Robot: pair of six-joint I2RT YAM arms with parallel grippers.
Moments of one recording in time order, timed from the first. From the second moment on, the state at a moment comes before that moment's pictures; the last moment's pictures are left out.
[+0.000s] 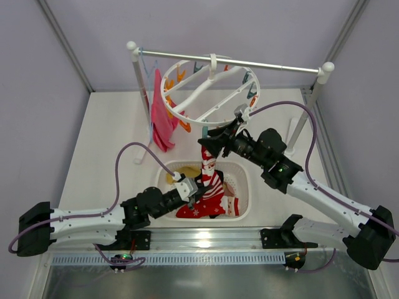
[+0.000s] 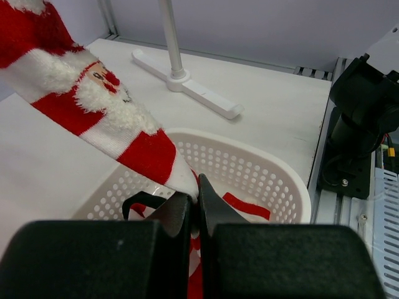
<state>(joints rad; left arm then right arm) -1.27 0.90 0.37 0.59 -0.16 0.07 0.74 1.06 0.83 0.34 -0.25 0.33</state>
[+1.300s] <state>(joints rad) -1.27 0.84 0.51 0.45 -0.16 -0.06 0.74 0.70 0.70 0.29 -0.10 0.21</state>
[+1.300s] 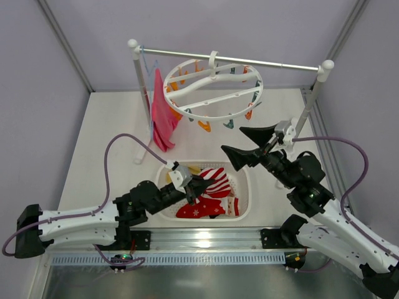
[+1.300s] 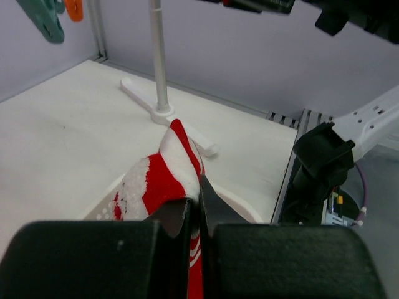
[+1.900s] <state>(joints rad) -1.28 1.35 0.64 0.49 -0.26 -0.11 0.74 0.46 0.60 0.22 0.11 0.16</state>
